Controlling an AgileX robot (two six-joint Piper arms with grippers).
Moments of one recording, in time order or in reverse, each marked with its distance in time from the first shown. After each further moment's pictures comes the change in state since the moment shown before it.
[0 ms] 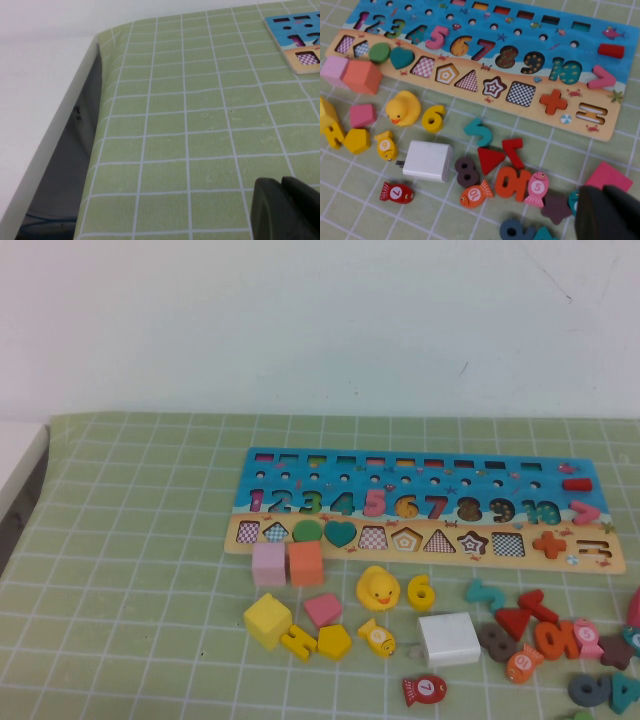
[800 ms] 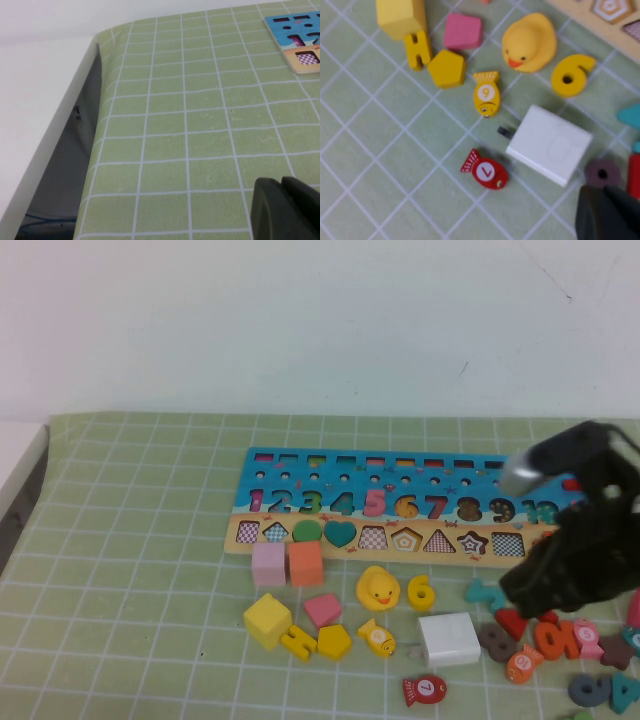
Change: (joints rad) right arm 0.473 0.441 -0.050 -0.036 -0.194 0.003; left arm 0.000 0.000 0.000 0.000 0.000 0.000
